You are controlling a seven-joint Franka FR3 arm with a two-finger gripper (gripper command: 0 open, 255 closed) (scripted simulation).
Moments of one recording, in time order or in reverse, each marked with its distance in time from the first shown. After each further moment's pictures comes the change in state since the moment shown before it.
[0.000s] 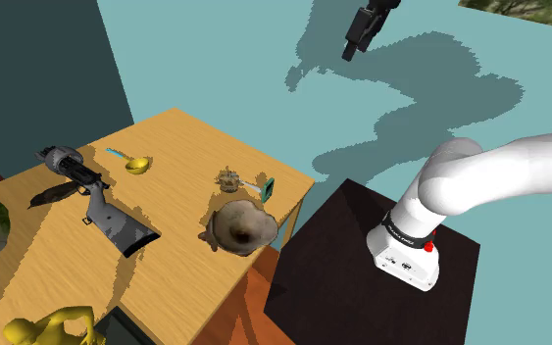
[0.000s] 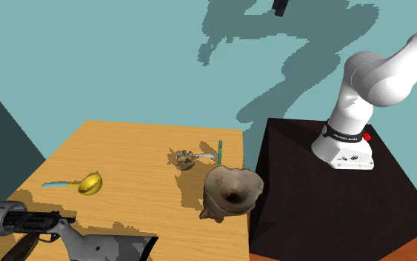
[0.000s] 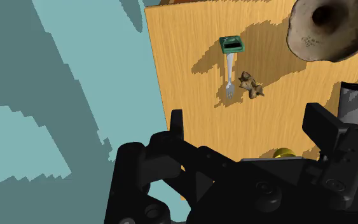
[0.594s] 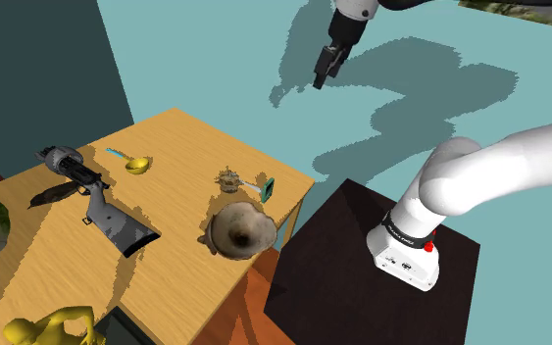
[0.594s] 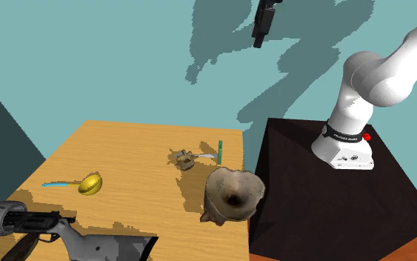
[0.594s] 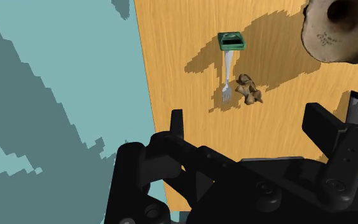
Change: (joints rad) arm 0.022 0.103 0.029 -0.144 0.003 0.232 0.000
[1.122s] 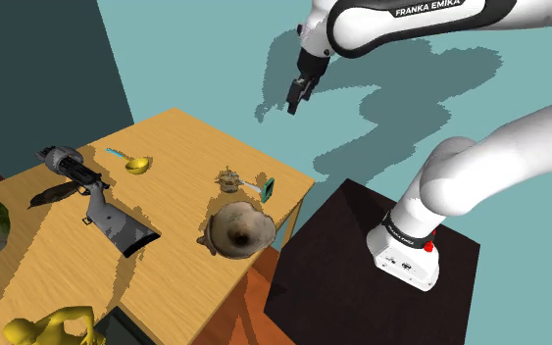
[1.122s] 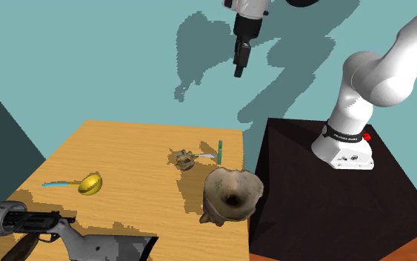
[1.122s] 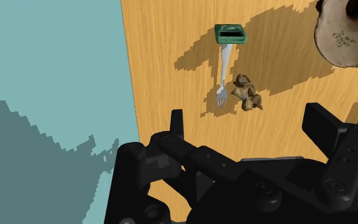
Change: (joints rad) arm 0.020 0.189 0.038 -0.079 -0.006 0.253 0.006
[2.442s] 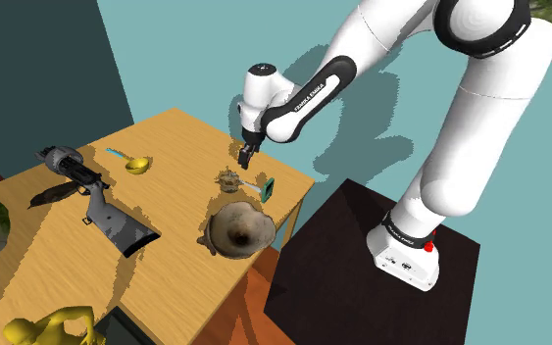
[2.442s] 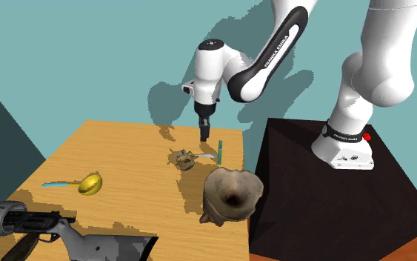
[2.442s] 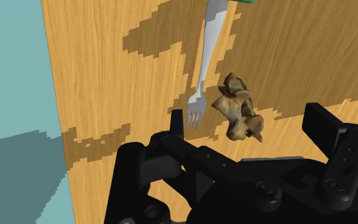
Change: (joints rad) arm 0.031 0.732 0.074 0.127 -0.231 0.548 0.168
